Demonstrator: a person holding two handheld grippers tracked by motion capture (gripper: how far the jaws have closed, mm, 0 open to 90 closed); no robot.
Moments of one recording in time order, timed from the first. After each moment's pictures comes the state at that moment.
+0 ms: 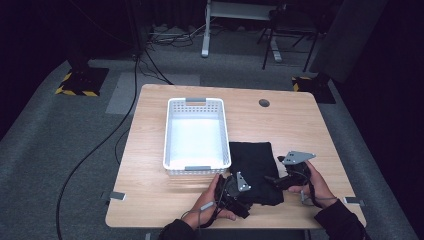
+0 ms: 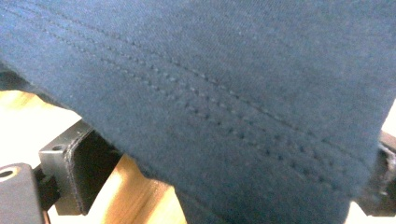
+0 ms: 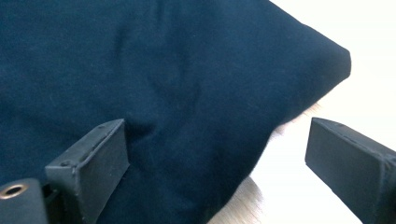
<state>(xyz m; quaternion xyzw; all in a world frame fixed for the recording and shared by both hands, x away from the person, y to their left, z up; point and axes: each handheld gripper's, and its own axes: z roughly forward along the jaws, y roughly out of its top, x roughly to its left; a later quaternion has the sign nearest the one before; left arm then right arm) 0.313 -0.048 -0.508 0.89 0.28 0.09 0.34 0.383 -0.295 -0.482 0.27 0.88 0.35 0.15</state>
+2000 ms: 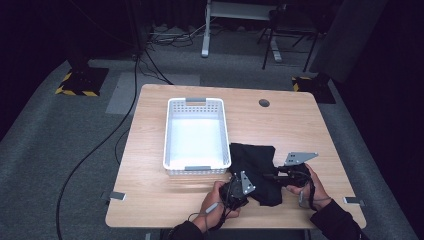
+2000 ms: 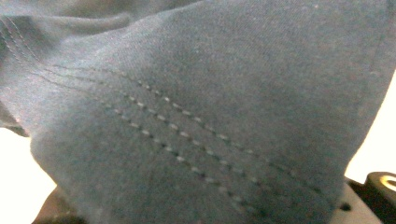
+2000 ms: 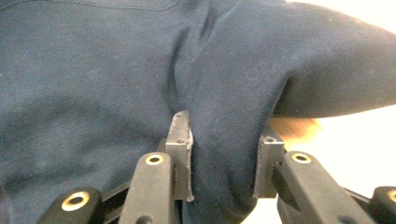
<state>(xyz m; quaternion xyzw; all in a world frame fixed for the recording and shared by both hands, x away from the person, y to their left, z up) 0.308 -0.059 -0.496 0.88 0.27 0.14 0.36 0.379 -0.297 -0.481 0.26 0.87 0.41 0.06</state>
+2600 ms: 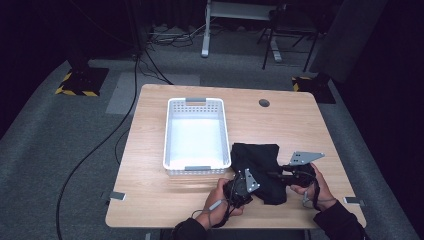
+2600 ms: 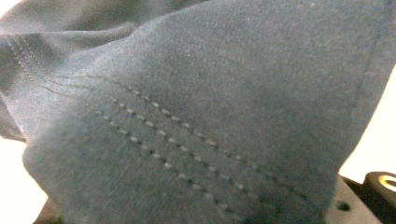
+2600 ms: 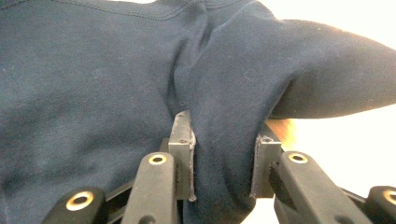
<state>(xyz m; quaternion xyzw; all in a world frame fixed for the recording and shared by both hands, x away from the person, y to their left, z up) 0.312 -0.068 -0.487 0.88 0.26 0.14 0.37 0.374 -0.304 -0.467 0.26 0.87 0.41 0.09</state>
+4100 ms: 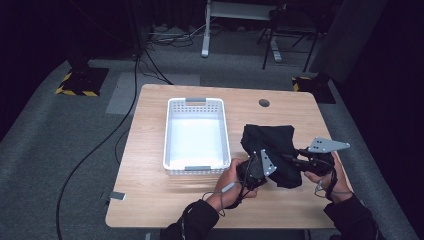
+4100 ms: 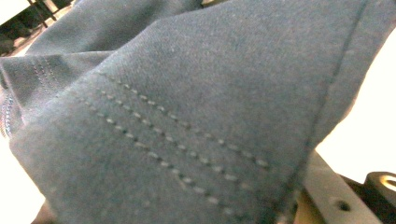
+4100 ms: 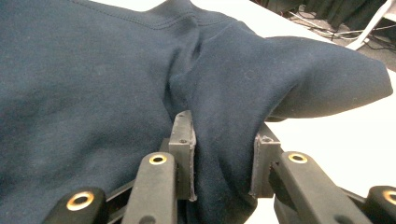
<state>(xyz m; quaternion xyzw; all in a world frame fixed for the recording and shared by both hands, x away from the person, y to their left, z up) 0.336 -0.092 -0.420 0.87 0.23 0.20 0.39 0.377 -0.325 -0.405 0.27 0.84 0.43 0.18</state>
